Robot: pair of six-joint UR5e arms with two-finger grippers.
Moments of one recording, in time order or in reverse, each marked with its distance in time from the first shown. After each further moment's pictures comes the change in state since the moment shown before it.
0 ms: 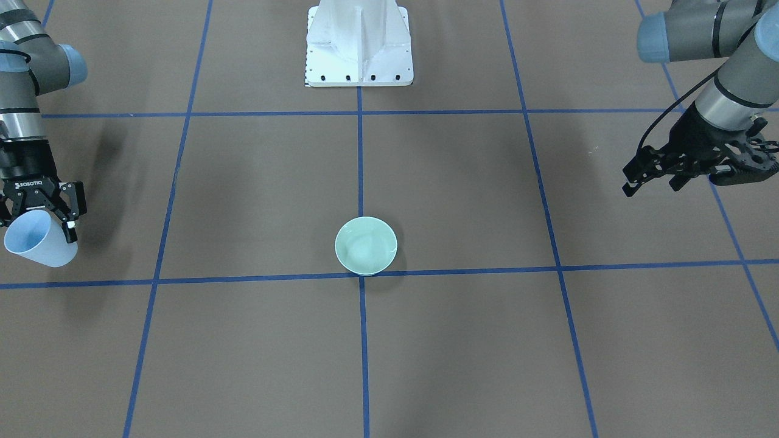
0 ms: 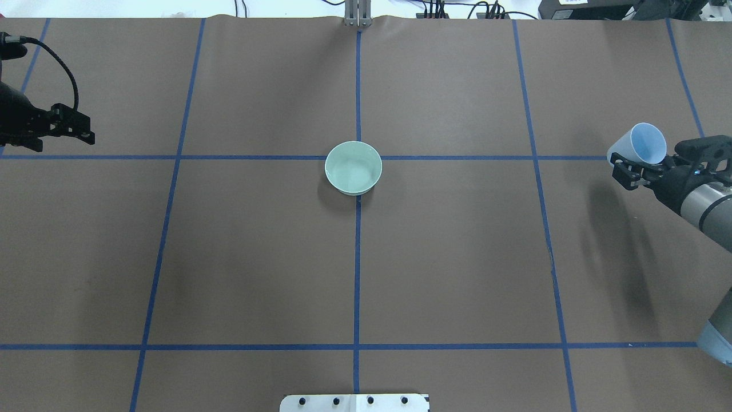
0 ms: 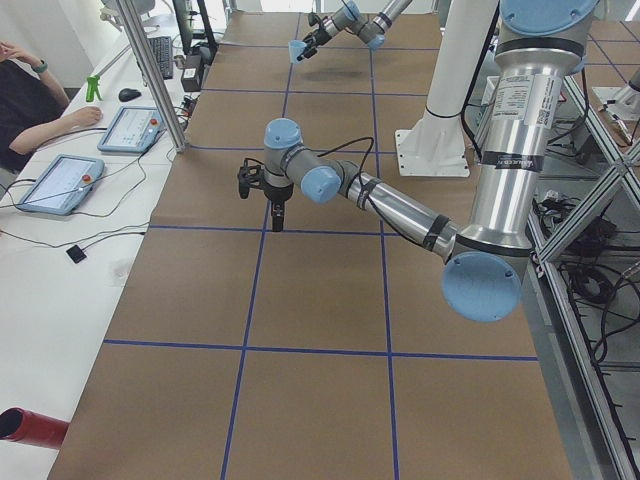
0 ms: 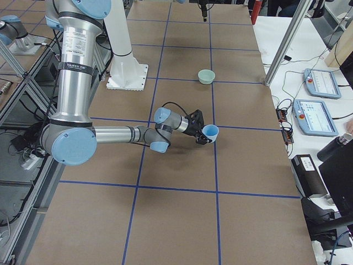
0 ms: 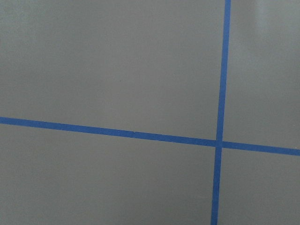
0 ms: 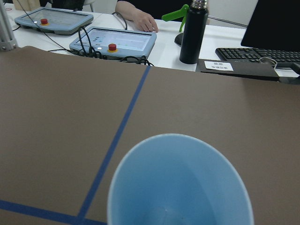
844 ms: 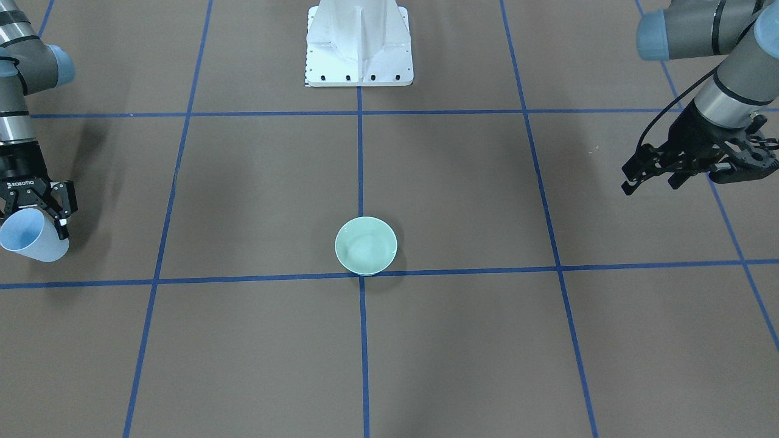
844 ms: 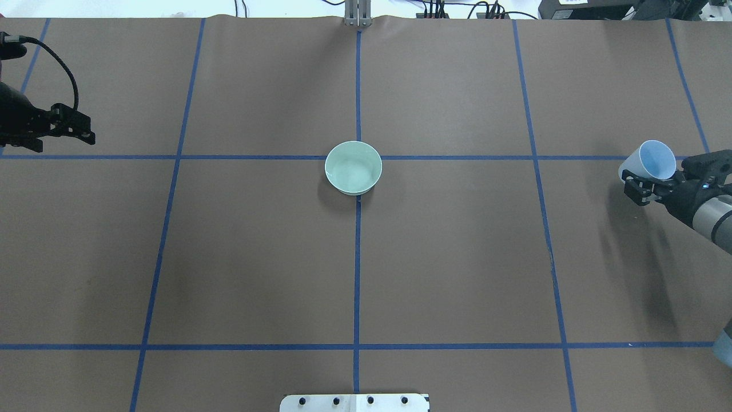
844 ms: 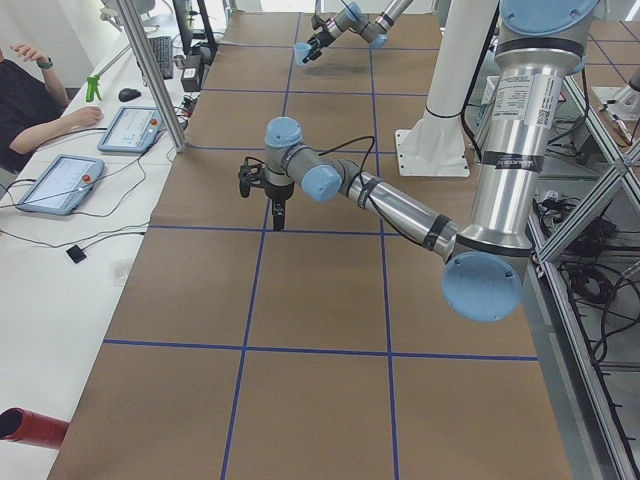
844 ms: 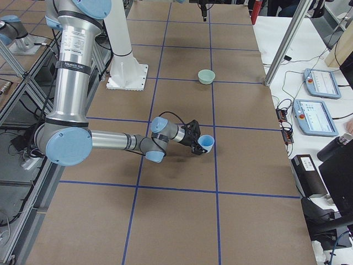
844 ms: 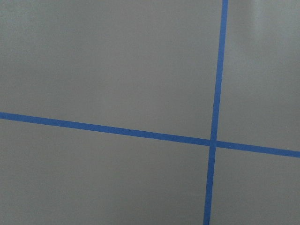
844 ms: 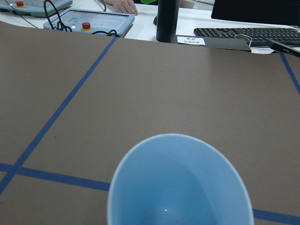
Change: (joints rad) left arm 0.001 0.001 -0.003 0.004 -0.001 -0.005; right arm -0.006 -0.026 -0.047 0.021 0.042 -0.053
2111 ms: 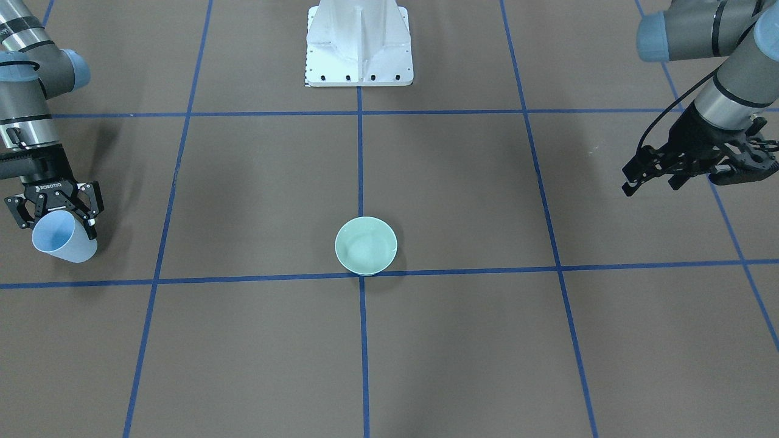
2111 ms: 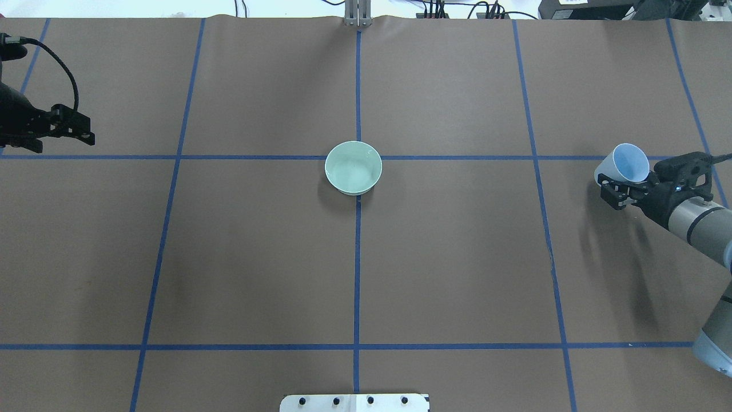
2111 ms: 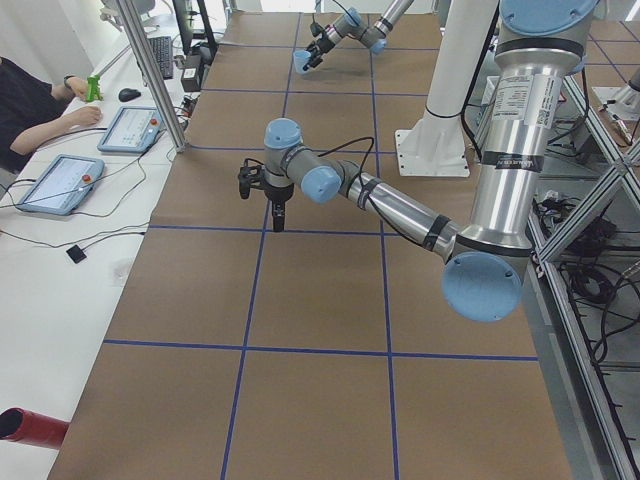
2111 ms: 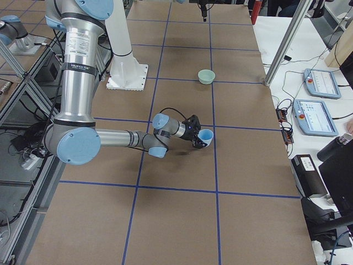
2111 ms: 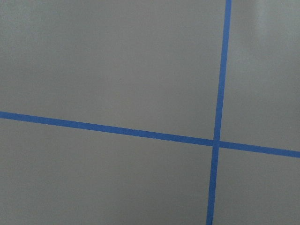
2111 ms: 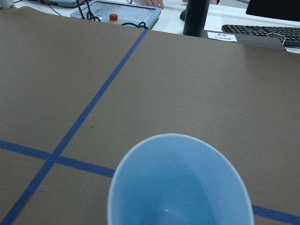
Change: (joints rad) left arm 0.000 0.000 0.006 0.000 0.000 0.002; right arm -0.043 0.045 -0.003 0.003 -0.001 -0.018
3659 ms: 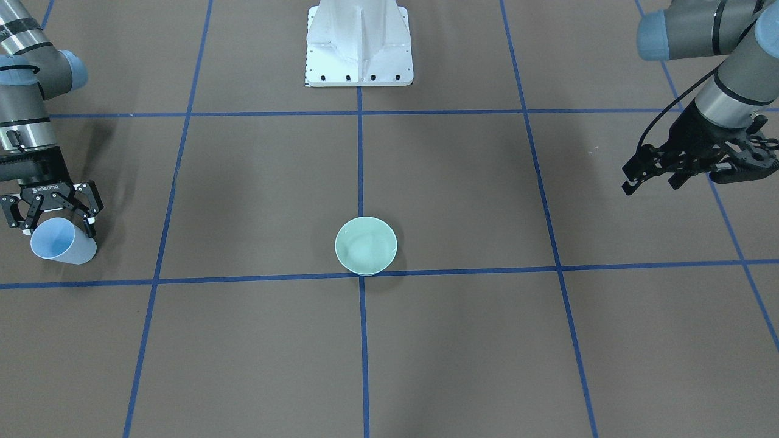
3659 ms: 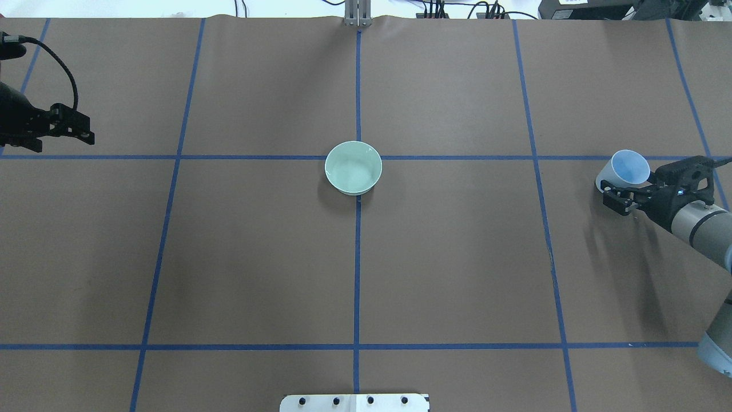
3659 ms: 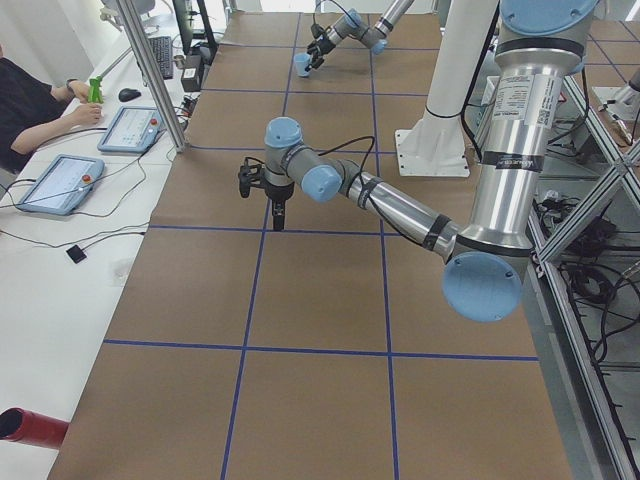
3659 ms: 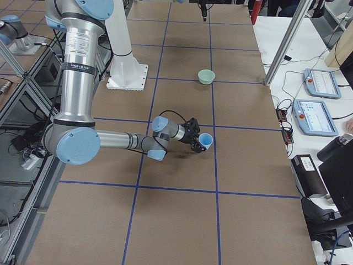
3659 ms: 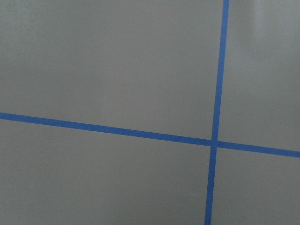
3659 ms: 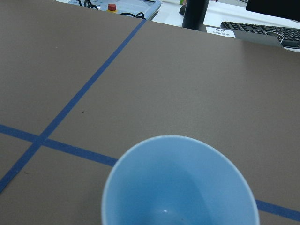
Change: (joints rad) left arm -0.001 0.001 -0.007 0.001 -0.001 0.001; right arm -0.003 -0.008 -0.027 0.010 -0.011 -0.036
